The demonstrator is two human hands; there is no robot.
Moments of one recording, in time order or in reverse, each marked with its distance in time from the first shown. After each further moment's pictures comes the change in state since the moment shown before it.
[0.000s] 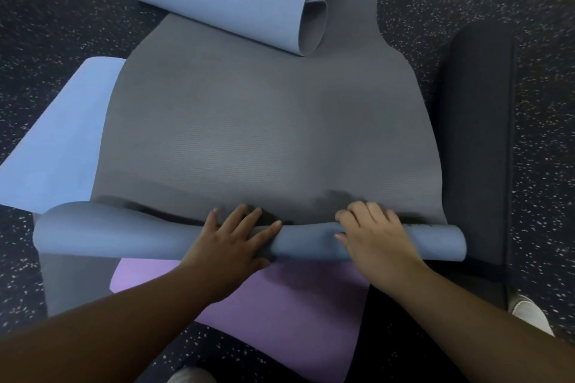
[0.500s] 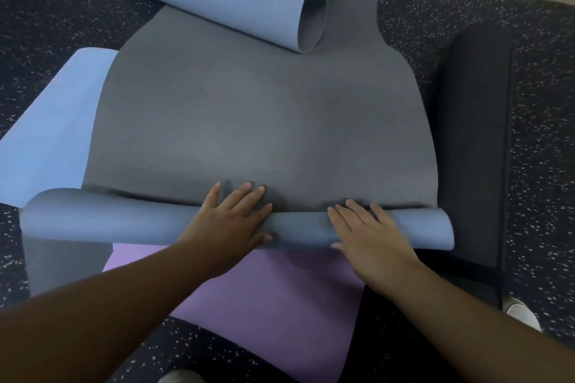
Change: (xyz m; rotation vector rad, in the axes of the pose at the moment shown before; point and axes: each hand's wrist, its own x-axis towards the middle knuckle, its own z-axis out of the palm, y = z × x) left_hand 0.022 -0.010 -0.018 -0.005 0.060 0.015; right_hand 0.005 0.009 0.005 -0.011 -0.244 -0.086
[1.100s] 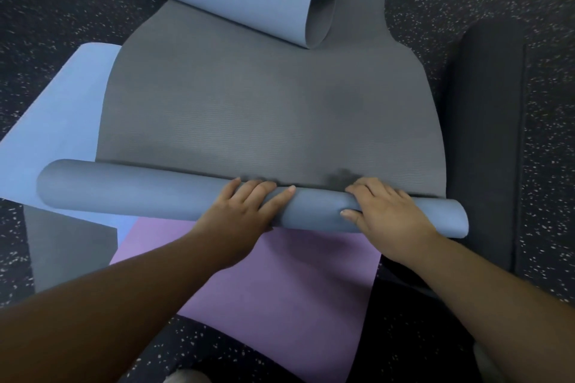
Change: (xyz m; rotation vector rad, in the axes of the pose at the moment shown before) left_hand 0.012 0.000 0.003 -0.015 0.265 0.043; right_hand 0.018 0.015 -0.029 0.175 -0.019 0.130
